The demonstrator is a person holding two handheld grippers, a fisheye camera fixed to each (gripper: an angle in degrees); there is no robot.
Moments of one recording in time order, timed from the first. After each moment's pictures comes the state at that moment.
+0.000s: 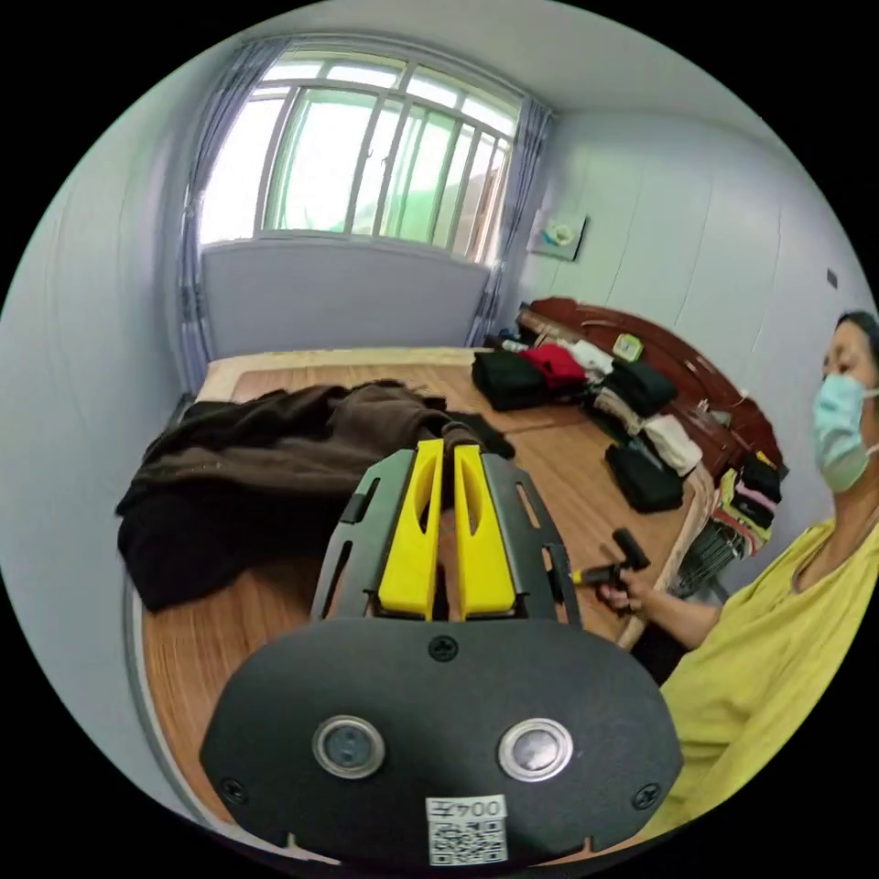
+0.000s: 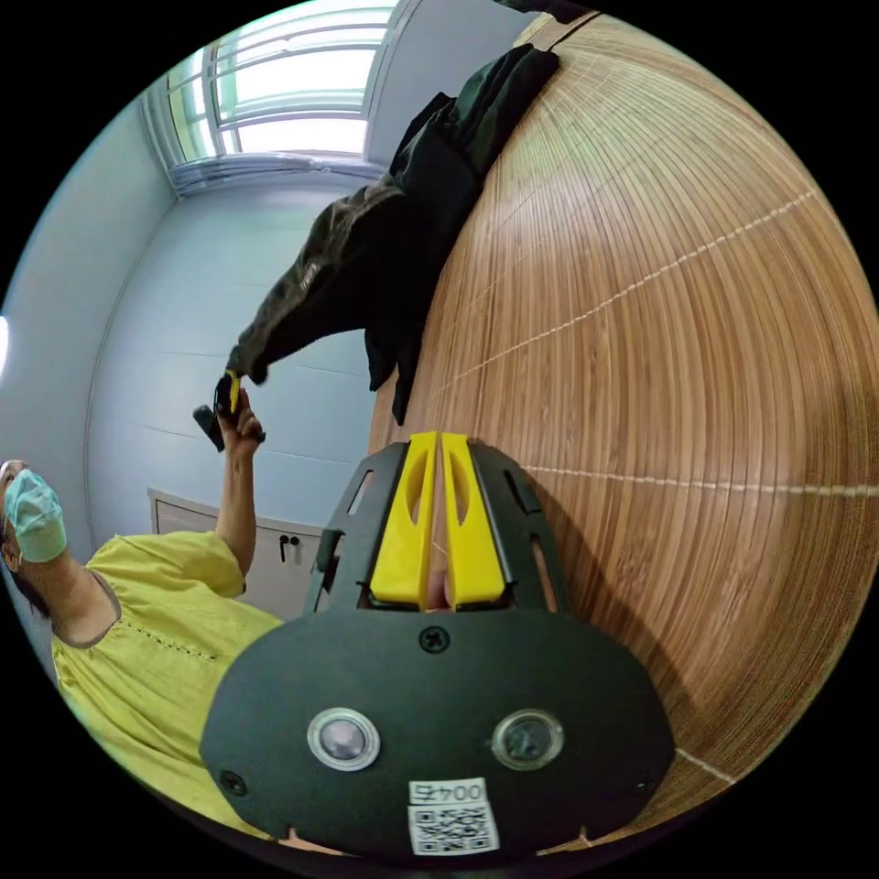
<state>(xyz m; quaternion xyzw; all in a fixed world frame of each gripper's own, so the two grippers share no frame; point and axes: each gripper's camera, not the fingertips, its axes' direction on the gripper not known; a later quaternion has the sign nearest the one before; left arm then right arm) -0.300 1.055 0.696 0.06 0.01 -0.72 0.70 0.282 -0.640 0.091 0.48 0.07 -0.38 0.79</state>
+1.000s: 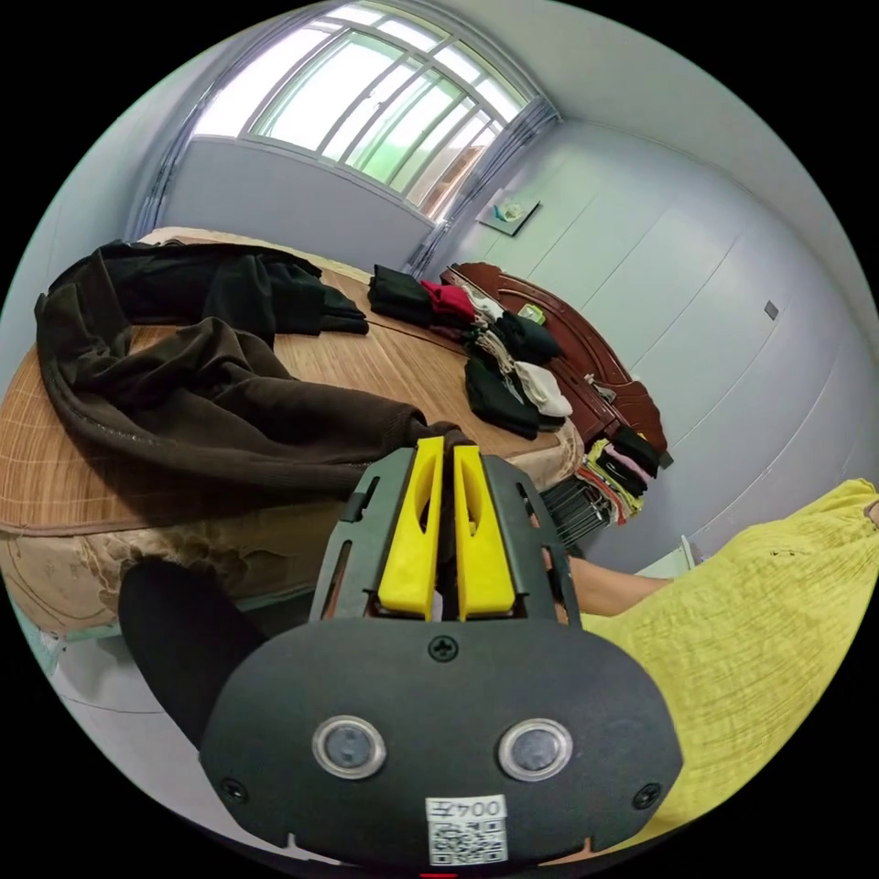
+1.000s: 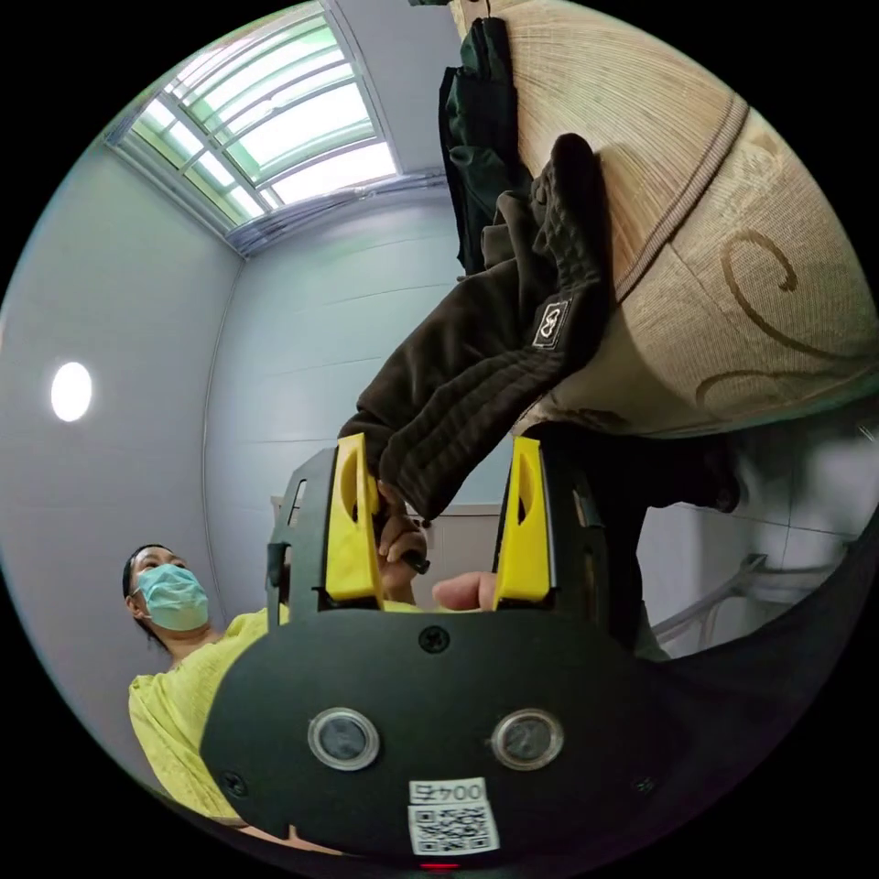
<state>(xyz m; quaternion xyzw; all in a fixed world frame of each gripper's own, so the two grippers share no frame) -0.039 0.804 0.556 0.16 0.16 -0.76 0.61 0.355 -0.480 0.293 0.42 -0.14 -0.41 0.80</state>
